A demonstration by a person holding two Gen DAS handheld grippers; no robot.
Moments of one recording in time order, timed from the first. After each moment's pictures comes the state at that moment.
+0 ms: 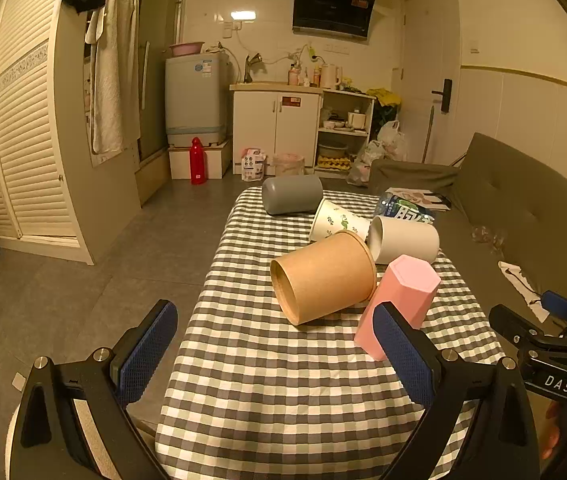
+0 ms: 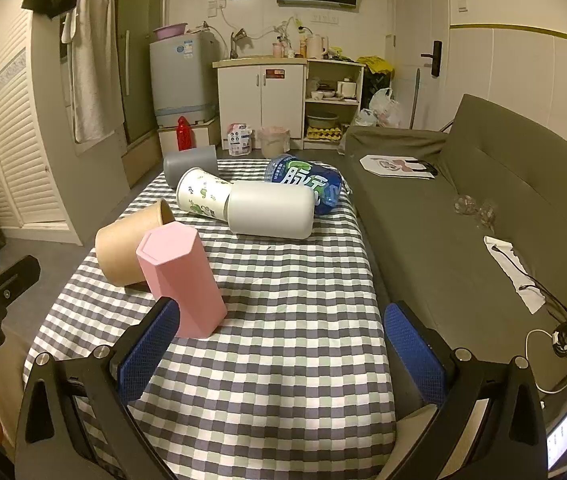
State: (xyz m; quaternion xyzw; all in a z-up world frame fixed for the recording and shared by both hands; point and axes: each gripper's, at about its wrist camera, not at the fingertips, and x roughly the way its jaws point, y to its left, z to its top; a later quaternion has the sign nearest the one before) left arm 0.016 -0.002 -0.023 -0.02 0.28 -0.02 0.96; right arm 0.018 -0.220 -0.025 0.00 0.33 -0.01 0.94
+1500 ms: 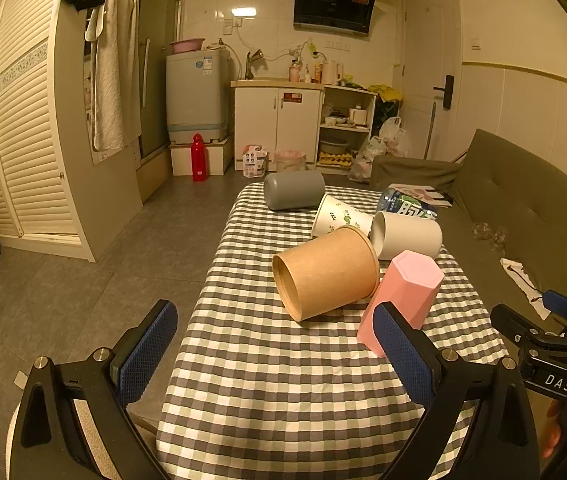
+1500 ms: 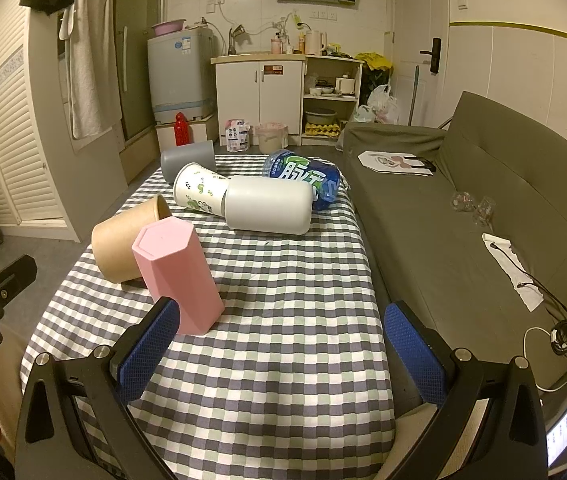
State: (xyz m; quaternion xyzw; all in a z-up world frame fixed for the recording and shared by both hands) left arm 0.016 -0.003 -0.024 -0.02 0.29 -0.02 0.96; right arm 0.017 -0.222 -0.028 0.00 0.33 -0.01 0.94
